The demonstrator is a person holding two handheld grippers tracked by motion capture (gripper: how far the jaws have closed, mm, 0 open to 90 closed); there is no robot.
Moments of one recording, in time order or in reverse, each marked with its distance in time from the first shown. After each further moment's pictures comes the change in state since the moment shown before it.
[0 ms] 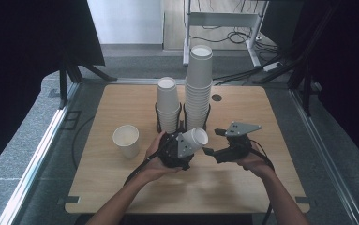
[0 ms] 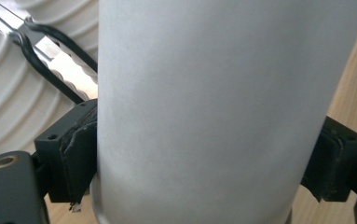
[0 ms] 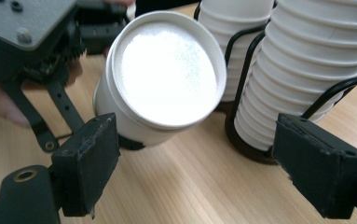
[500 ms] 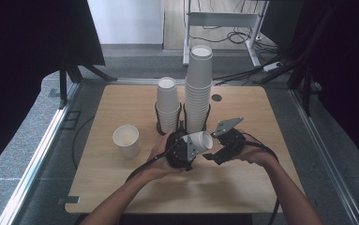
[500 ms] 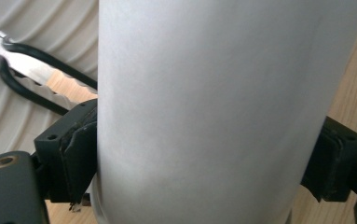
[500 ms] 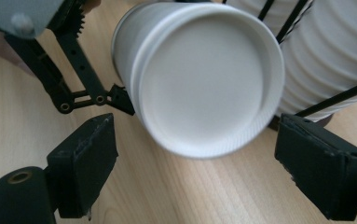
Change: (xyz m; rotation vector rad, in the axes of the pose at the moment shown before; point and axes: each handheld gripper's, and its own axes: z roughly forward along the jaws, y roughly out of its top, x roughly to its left) left arm -0.013 0.007 0.016 0.074 0.035 0.163; right arm -0.006 0.014 0.020 0.298 0.107 -0.149
